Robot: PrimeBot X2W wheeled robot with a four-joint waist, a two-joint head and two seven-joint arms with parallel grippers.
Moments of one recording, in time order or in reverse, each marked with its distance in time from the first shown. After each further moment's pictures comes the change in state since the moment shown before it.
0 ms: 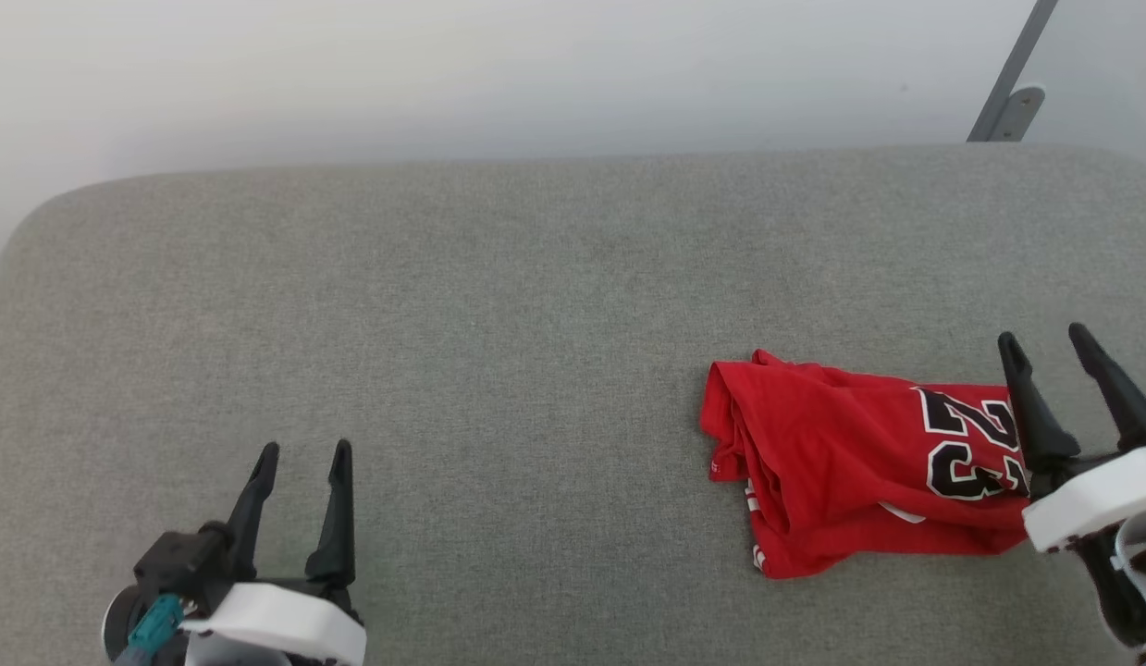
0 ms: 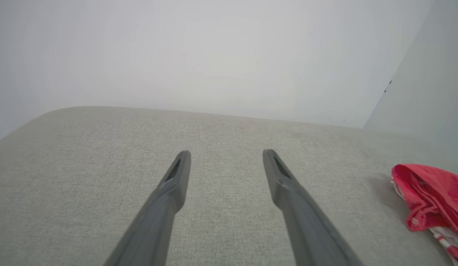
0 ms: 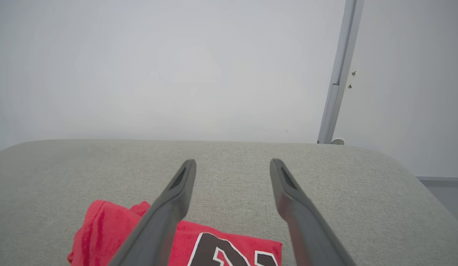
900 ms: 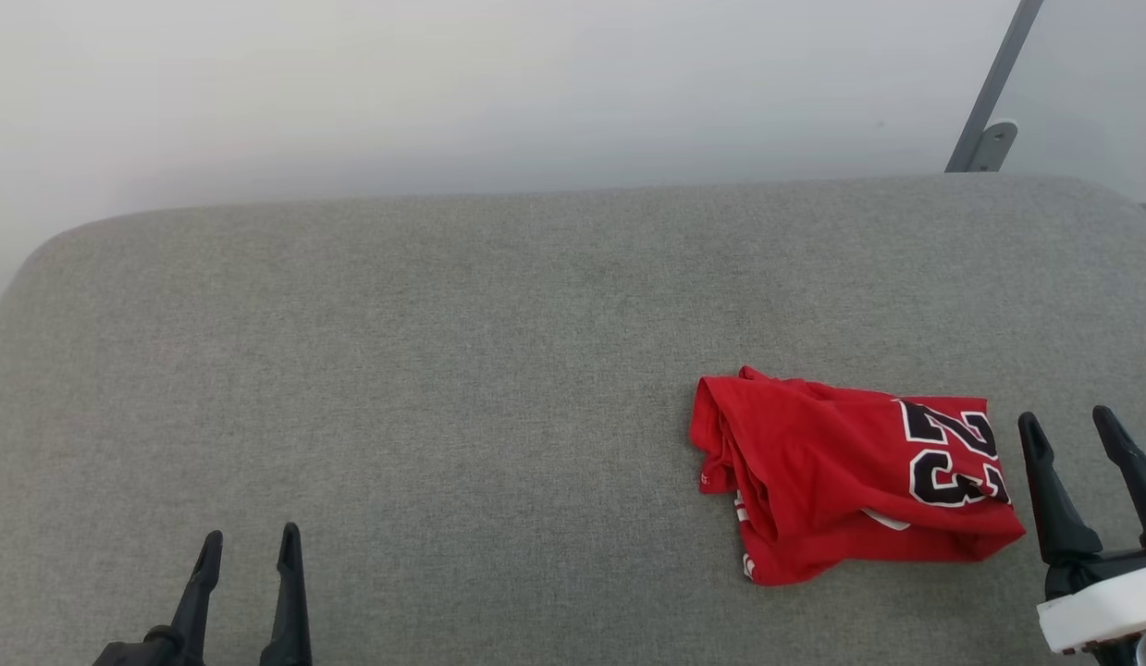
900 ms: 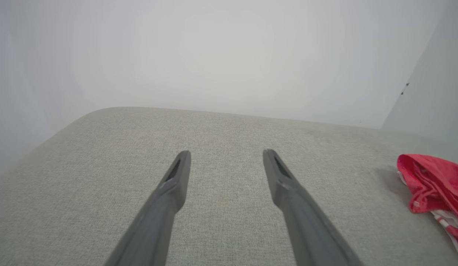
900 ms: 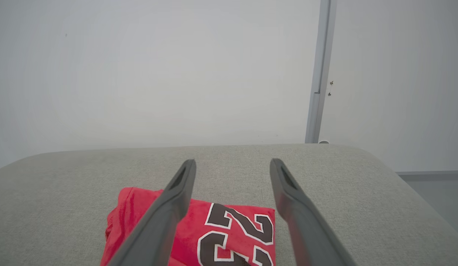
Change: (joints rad) left arm 0.237 -0.043 0.108 -0.192 0.061 0.000 0.000; right arm 0.300 0.097 -0.191 -0.292 -0.100 0.000 0.037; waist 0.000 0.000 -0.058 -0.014
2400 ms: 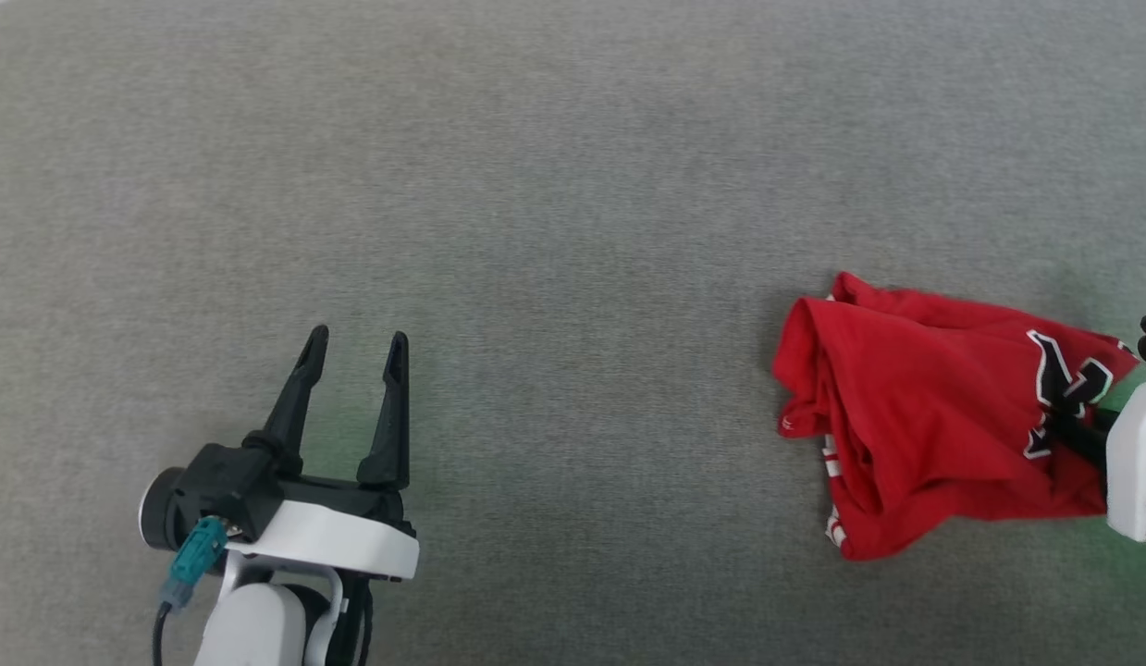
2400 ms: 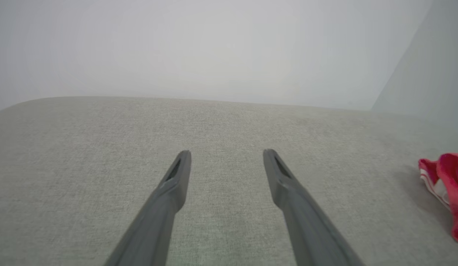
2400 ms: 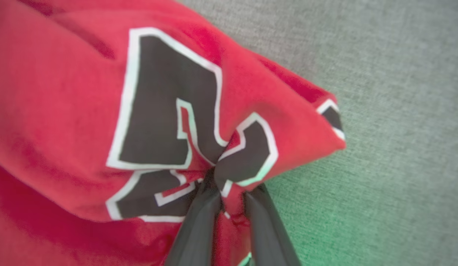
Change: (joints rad) left arm -0.347 -0.002 -0.167 0.075 0.020 0.000 0.000; right arm -0.366 -0.304 0.258 0.192 0.258 0.006 0.851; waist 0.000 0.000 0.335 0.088
